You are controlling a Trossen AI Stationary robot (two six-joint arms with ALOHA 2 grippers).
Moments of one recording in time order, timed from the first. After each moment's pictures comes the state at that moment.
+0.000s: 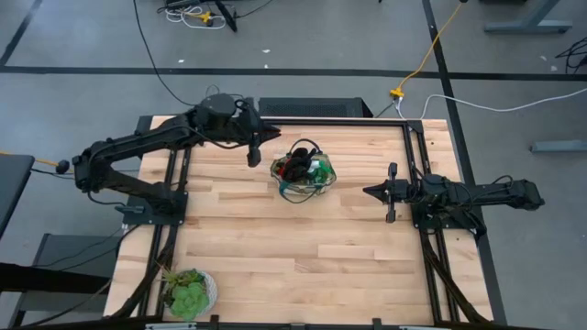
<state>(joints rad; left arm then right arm) 0.35 1.26 1.24 -0.32 0.09 0.20 0.03 0.18 0.02 0.07 0.14 -0.11</state>
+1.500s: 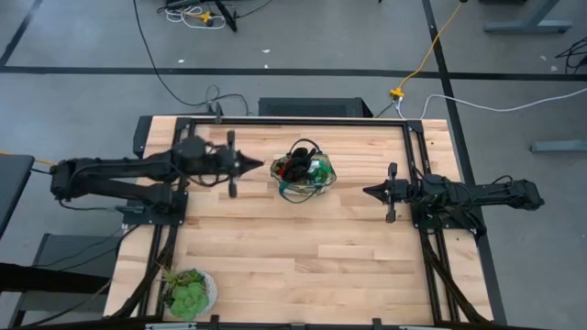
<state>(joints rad) 0.18 0.93 0.67 0.12 0.03 0.22 0.03 0.18 0.02 0.07 0.14 -0.11</state>
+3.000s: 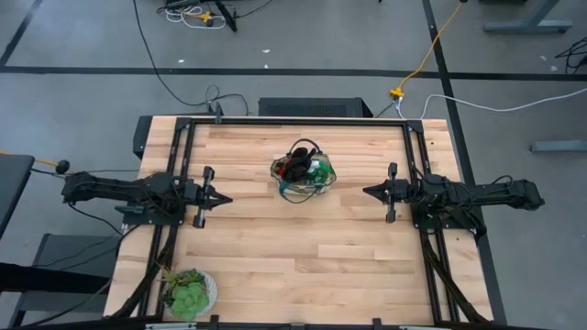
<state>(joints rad) -0.08 0.16 0.01 0.21 0.00 0.13 0.03 0.18 0.02 0.07 0.14 -0.11</state>
